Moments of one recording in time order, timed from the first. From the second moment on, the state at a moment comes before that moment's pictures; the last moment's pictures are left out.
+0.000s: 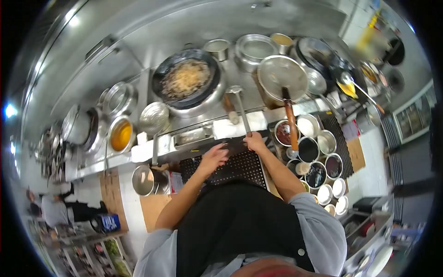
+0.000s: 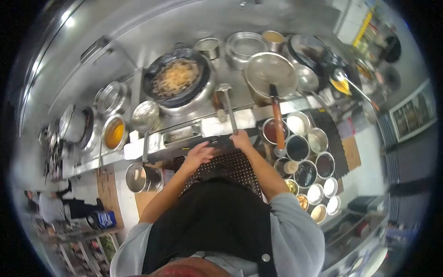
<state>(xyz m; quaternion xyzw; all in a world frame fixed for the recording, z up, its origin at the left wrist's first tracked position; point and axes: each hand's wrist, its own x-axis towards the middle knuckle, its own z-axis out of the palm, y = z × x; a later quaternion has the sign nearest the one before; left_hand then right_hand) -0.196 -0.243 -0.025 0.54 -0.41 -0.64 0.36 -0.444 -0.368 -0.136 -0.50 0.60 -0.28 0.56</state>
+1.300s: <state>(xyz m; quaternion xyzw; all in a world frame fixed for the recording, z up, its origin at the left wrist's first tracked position) 0.186 0.146 -0.351 0.85 -0.22 -0.47 0.12 -0.157 -0.485 0.021 -0.21 0.37 -0.31 0.85</state>
